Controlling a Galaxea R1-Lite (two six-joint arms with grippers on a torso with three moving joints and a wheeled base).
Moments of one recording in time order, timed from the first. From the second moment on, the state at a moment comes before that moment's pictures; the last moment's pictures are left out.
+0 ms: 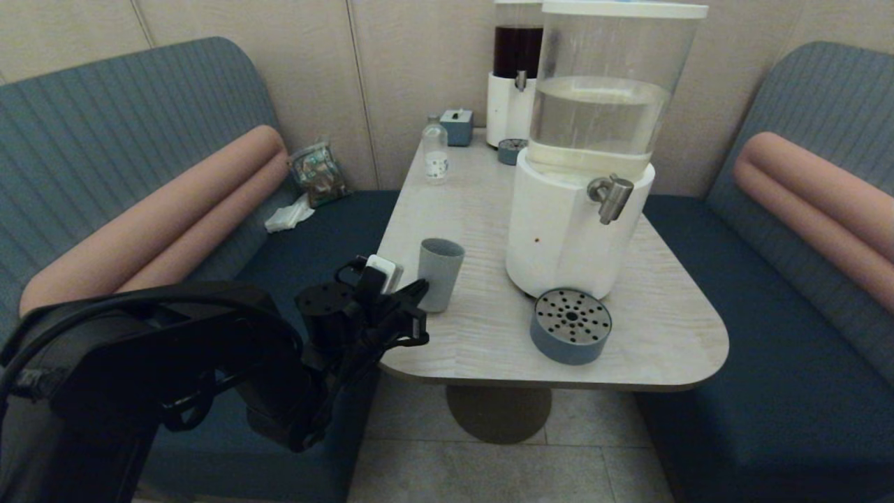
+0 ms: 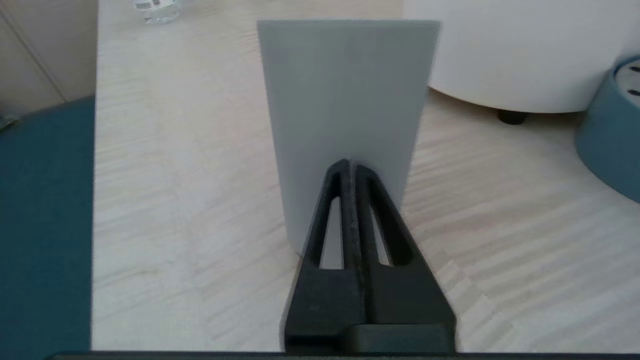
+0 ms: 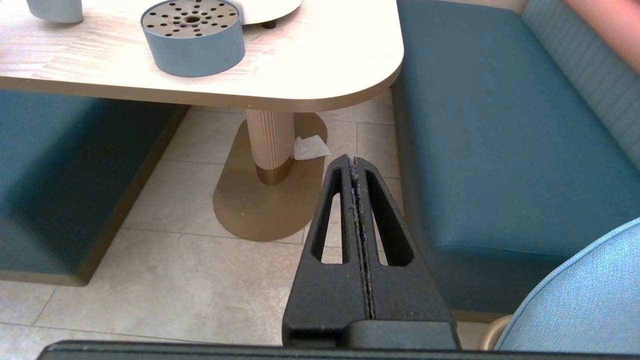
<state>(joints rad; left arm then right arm) -0.41 2.33 -0.88 -1.52 -0.11 0.13 0.00 0.00 0.00 0.00 -0.01 0.01</state>
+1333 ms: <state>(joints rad) -0.44 2.19 -0.66 -1.52 -0.02 0.15 0.00 0.00 0.00 0.00 -0.01 0.01</state>
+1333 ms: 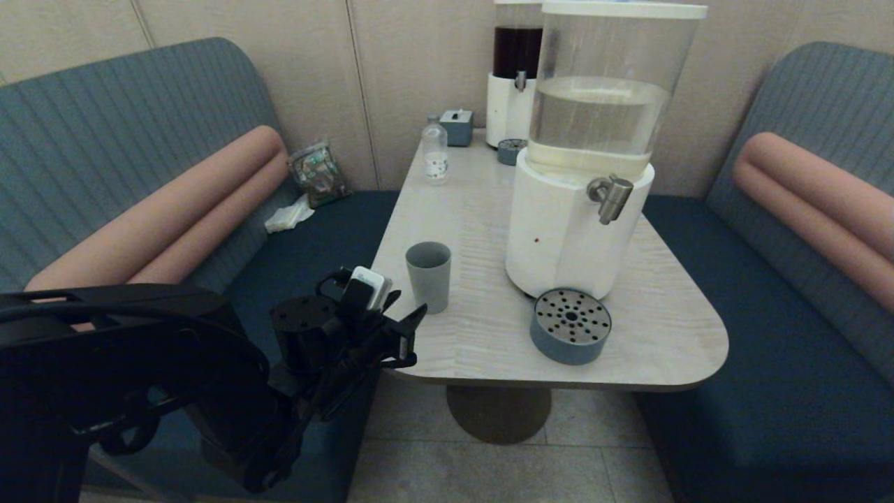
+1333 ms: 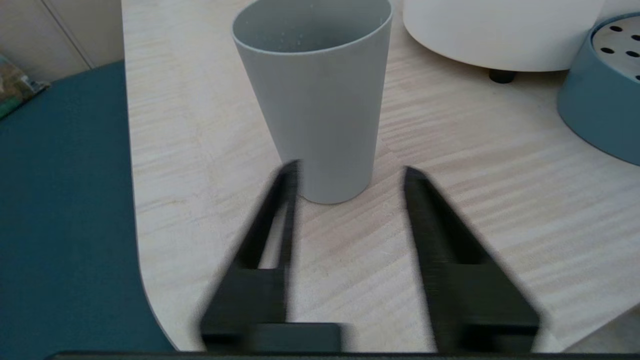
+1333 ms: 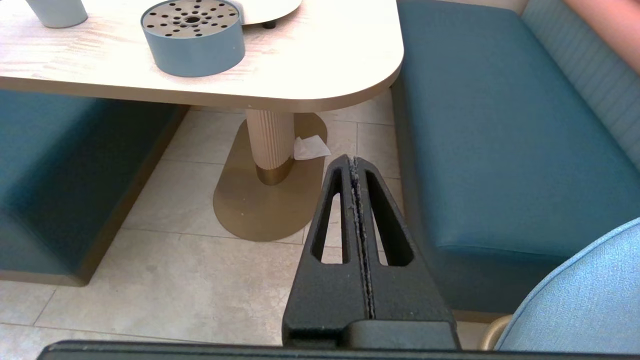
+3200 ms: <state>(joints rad) -0.44 2.40 -1.03 -1.52 0.04 0.16 0.00 0.00 0.00 0.00 -0.01 0.01</state>
